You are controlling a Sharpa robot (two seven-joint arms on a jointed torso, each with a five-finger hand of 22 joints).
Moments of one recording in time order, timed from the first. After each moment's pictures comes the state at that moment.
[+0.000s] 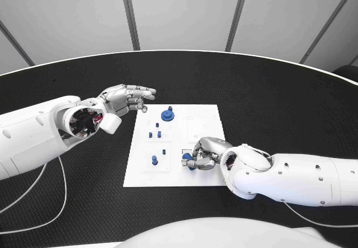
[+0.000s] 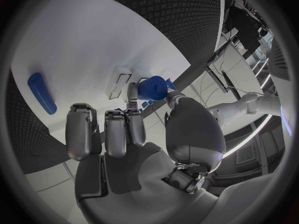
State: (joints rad) left arm 1.29 -0.74 -0.10 1.30 0.04 0.12 0.04; left_hand 1.30 -0.13 0.59 -0.05 0.06 0.90 0.18 0.26 0.16 0.81 0.12 0.75 0.07 0.99 0.05 1.31 0.23 0.18 1.02 0.13 0.90 0.60; right arm 1.00 -0.84 -0.15 1.78 -1.46 -0.46 -0.58; right_hand 0.89 -0.21 0.31 0.29 0.34 1.03 0.05 0.45 0.64 1.47 -0.02 1.48 1.31 1.47 -0.09 1.55 1.31 0.03 1.47 0.02 1.45 1.31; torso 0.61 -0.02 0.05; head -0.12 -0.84
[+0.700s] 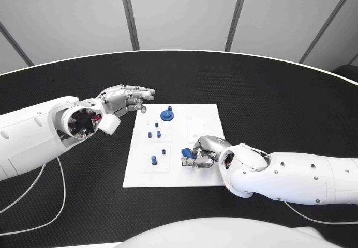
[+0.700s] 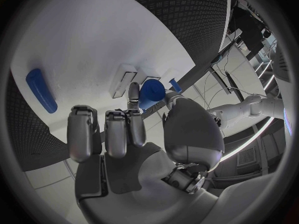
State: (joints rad) left arm 1.29 -0.74 -0.10 1.30 0.04 0.12 0.04; left_hand 1.30 -0.13 0.59 -0.05 0.06 0.90 0.18 0.26 0.16 0.81 0.12 0.75 0.07 0.99 0.05 1.31 0.23 0.18 1.02 0.13 0.89 0.60; right arm 1.00 -0.82 -0.15 1.76 -1.48 -0.47 -0.61; right_hand 0.93 -0.15 0.30 0.29 0.38 1.04 0.03 0.51 0.67 1.46 -0.03 1.50 1.31 1.47 -0.09 1.56 1.31 0.03 1.46 0.01 1.49 1.31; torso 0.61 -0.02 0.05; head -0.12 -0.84
